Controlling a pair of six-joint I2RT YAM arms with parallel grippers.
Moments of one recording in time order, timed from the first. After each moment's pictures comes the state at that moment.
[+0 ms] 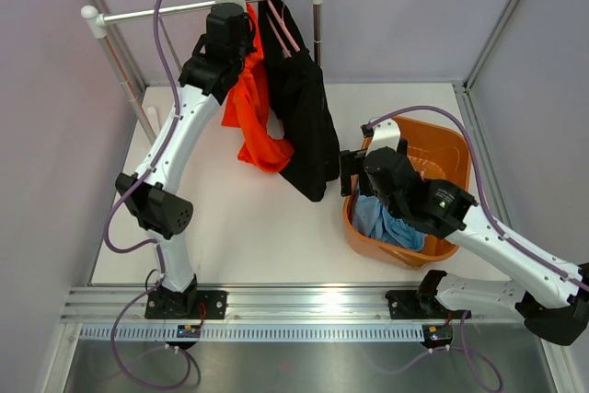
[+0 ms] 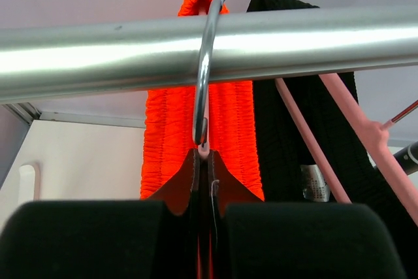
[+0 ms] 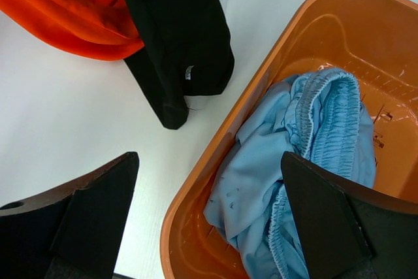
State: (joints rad) left arm -0.42 1.90 2.21 -0.50 -0.46 -0.16; right arm 0.93 1.04 1.17 -0.71 0.58 0.39
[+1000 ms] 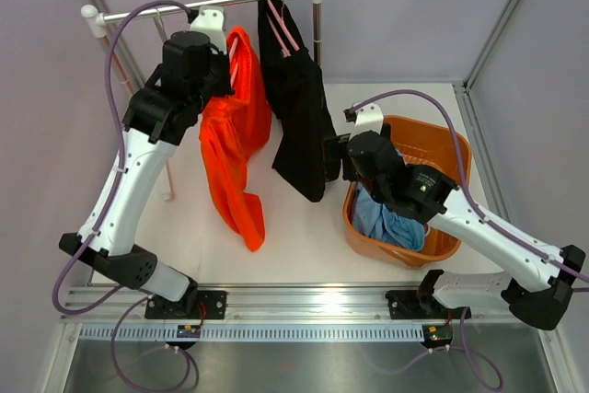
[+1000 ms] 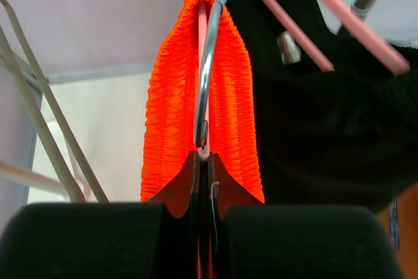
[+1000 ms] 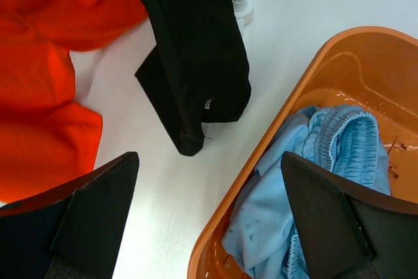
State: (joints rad) left arm -0.46 1.52 2.03 -0.83 -0.32 -0.11; right arm 0.93 1.17 1.28 -0.63 0.58 0.35
